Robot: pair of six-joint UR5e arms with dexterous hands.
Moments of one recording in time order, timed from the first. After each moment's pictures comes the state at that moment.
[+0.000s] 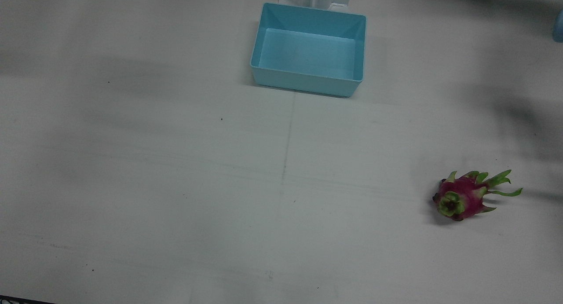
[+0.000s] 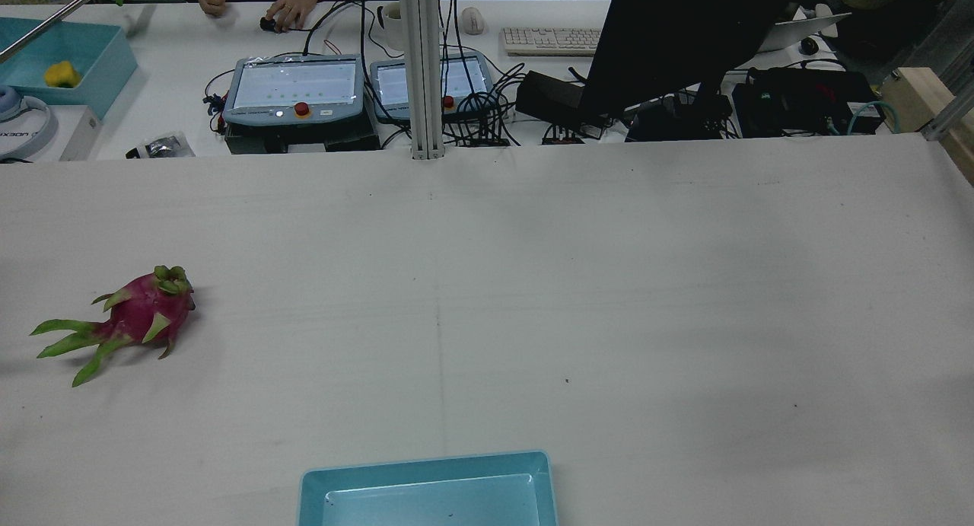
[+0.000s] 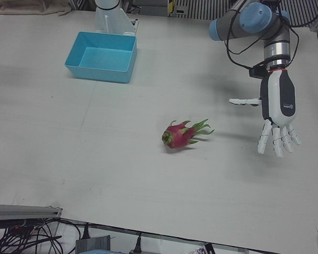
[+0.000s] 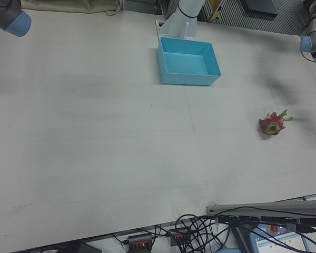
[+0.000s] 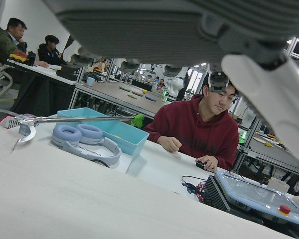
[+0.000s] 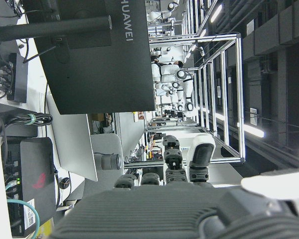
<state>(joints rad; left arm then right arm) -1.09 -1.53 -1.95 0.74 1.29 0.92 1.50 -1.55 1.57 -3.25 -1.45 0.11</state>
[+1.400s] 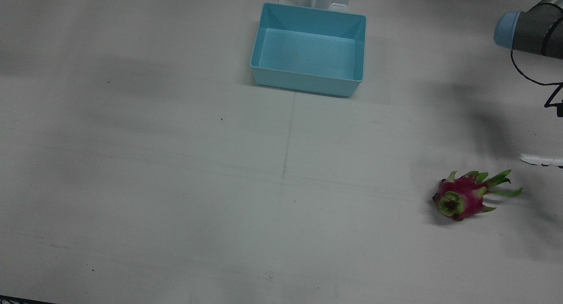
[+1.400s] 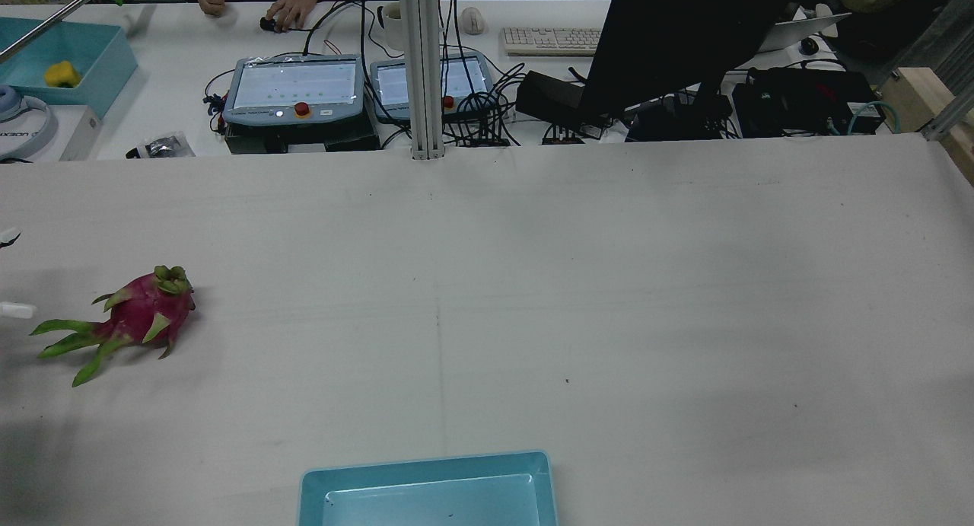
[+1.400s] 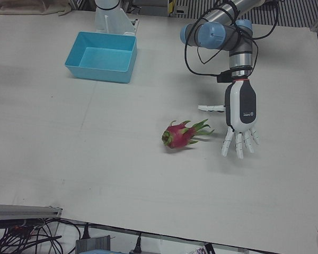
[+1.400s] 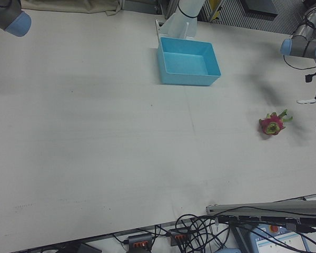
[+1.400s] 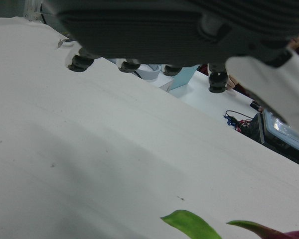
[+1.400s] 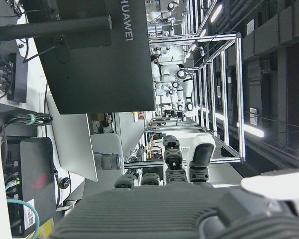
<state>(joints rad) -0.91 -1.68 -1.90 0.96 1.21 0.82 1.50 -1.55 1.57 -3.25 -1.45 0.11</state>
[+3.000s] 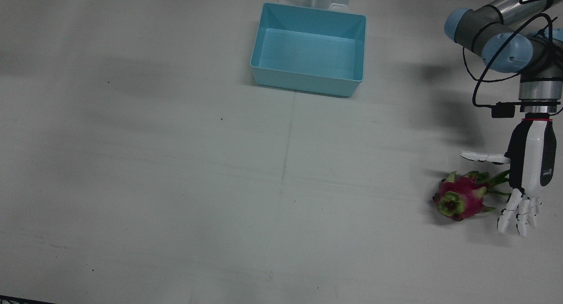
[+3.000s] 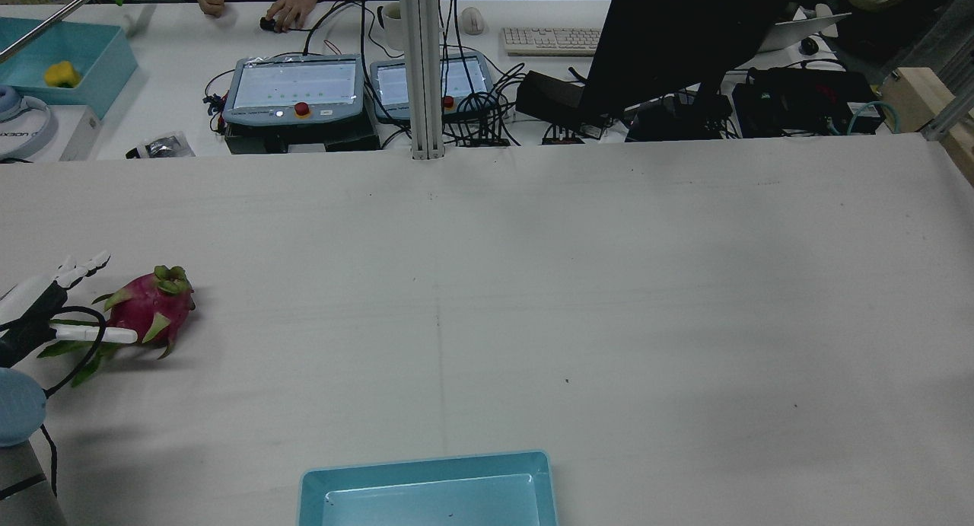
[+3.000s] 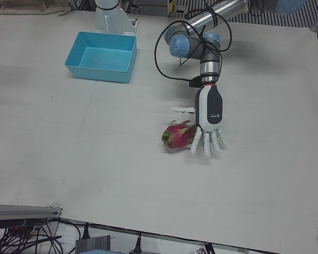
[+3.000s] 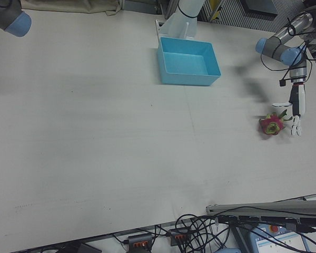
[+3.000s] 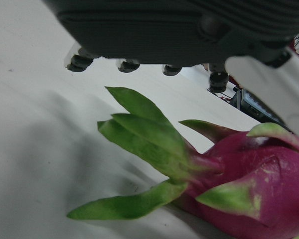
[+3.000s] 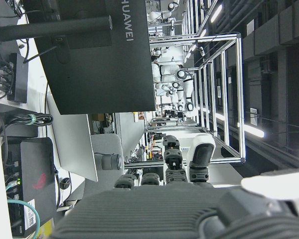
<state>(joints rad) -0.64 -1.76 -1.81 0.97 0.96 0.62 1.50 -1.55 1.57 -3.25 -1.45 0.11</state>
